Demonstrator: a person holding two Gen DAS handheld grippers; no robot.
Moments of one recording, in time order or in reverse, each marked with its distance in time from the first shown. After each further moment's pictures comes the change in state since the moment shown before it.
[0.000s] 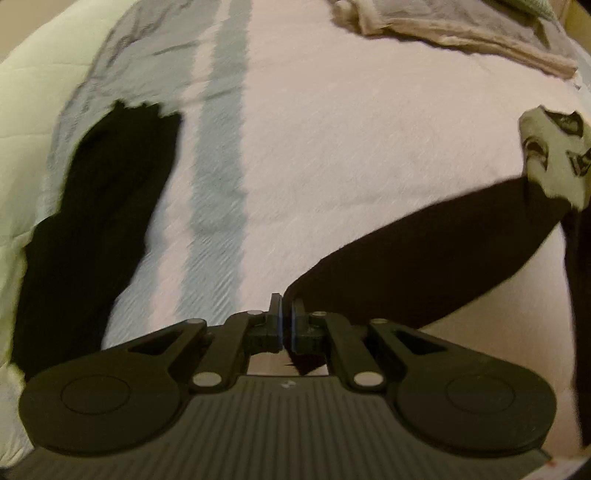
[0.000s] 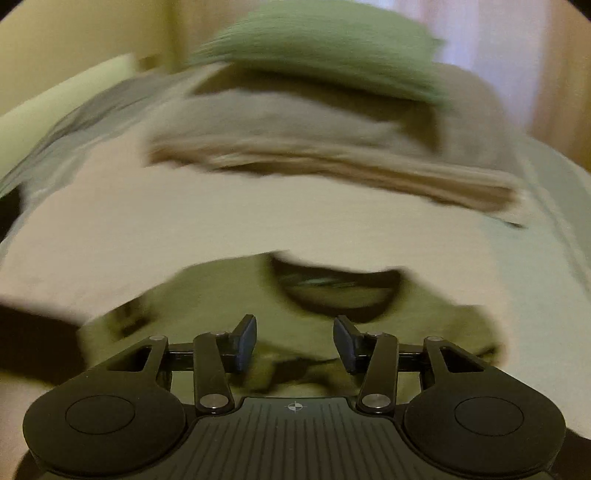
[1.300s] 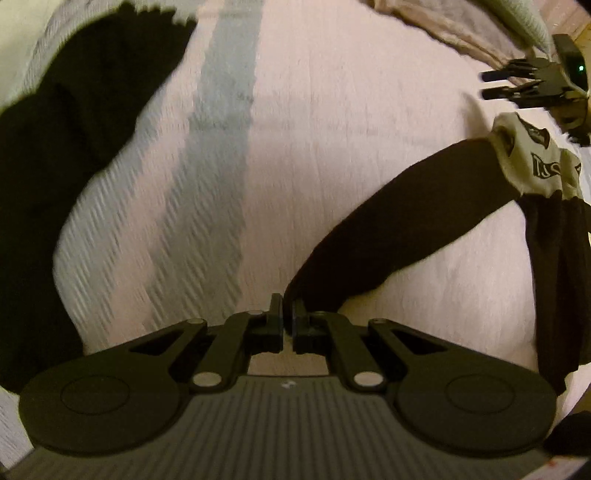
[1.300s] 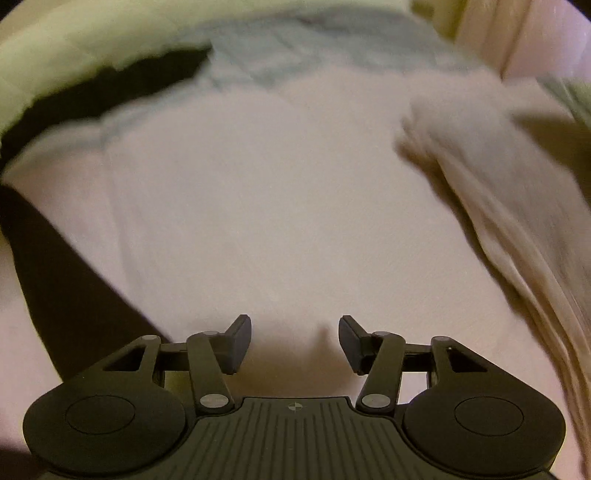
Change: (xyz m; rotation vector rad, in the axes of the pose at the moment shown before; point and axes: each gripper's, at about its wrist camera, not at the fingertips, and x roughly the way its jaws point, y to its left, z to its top) left arm 0.027 0.054 -0.070 -0.163 0.107 -0.283; right arm 0.161 0.190 0.106 -0.700 0.212 0.356
